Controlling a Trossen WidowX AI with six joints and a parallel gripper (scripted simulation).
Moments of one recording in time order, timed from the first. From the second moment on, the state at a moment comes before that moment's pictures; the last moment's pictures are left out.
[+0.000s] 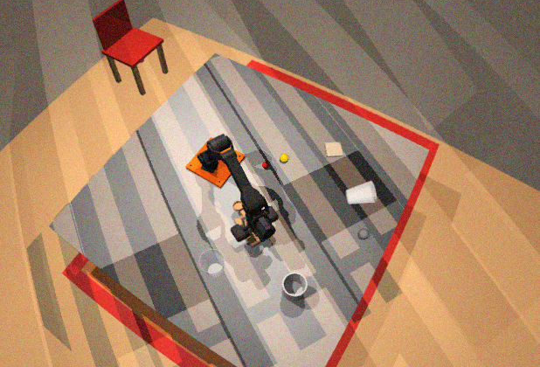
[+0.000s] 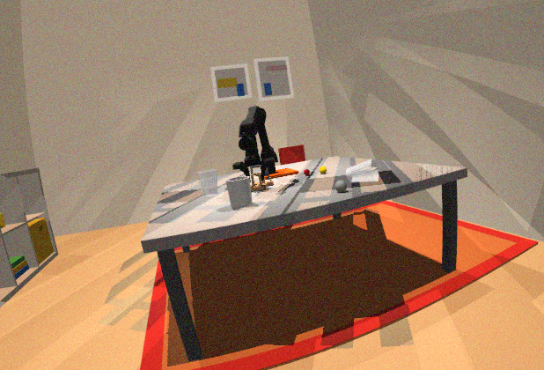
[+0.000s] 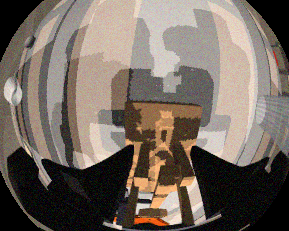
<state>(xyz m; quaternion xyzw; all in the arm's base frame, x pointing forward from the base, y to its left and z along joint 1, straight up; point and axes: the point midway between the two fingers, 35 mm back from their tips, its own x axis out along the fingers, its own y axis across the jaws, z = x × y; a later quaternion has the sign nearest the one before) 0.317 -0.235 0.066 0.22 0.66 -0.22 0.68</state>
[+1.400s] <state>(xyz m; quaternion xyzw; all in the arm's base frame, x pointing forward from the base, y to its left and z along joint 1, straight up) 0.317 -0.235 0.101 0.22 0.66 -0.22 0.69</state>
